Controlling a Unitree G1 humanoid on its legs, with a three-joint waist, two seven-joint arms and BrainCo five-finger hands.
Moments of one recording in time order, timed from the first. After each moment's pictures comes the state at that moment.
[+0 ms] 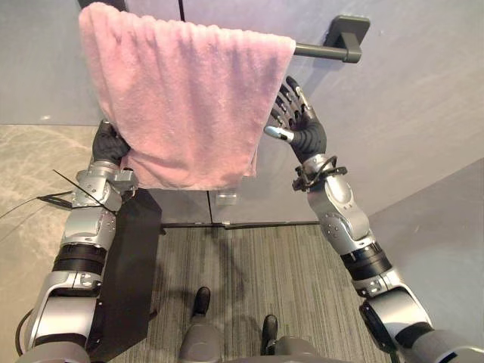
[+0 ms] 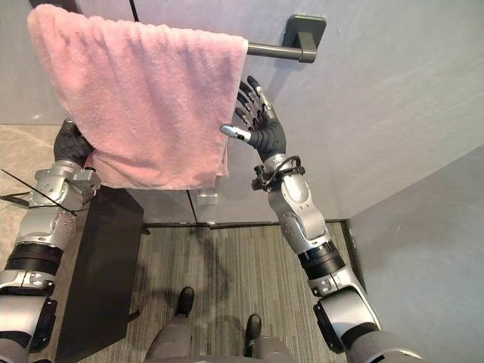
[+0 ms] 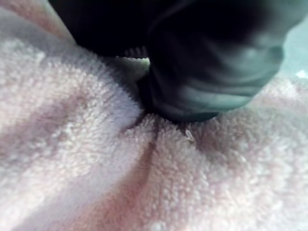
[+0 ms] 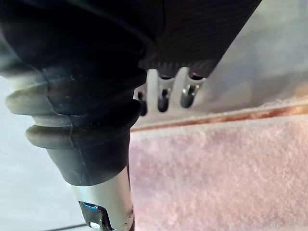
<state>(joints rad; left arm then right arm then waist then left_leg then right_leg) -0.53 0.66 -0.01 0.48 -0.58 -0.14 -0.01 -0.66 -0.21 0.28 0.16 0.65 -0.11 -0.05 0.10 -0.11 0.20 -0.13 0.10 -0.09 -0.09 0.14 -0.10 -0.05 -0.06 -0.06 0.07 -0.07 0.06</state>
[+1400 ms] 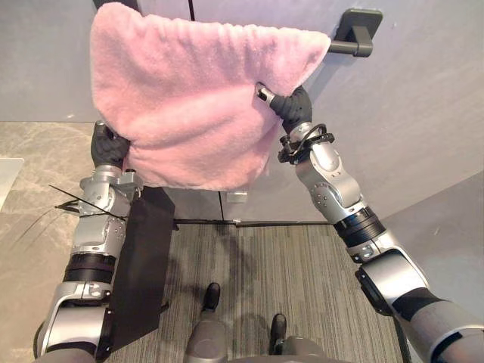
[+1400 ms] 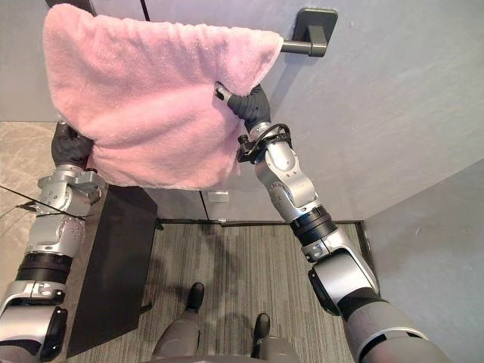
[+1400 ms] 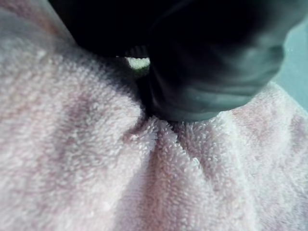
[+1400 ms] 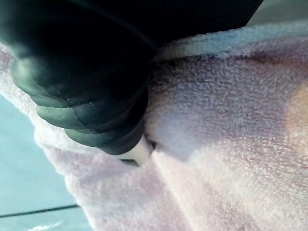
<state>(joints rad) -0.45 0.58 0.05 0.35 -0.59 -0.18 0.09 -0.88 -0.22 0.34 0.31 0.65 -0.10 -0.11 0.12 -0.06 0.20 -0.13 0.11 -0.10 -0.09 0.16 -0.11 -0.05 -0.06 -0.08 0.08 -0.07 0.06</state>
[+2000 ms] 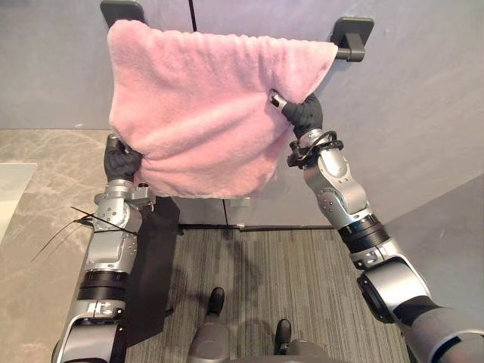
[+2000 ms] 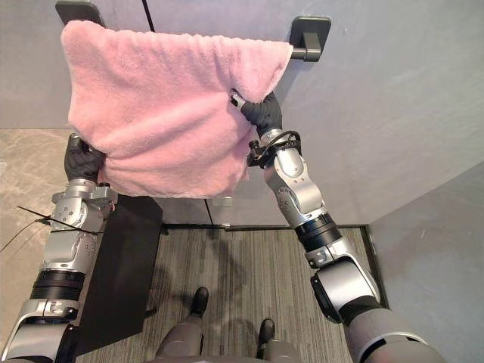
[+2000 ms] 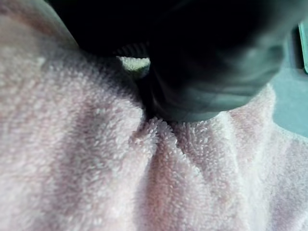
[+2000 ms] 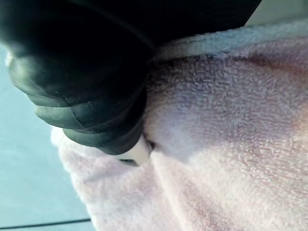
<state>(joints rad) -0.36 0.48 0.07 0.22 -0.46 -0.18 0.11 -0.81 -0.22 0.28 0.29 0.59 -0.09 -0.11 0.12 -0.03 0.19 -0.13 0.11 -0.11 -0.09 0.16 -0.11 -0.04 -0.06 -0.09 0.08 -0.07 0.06</state>
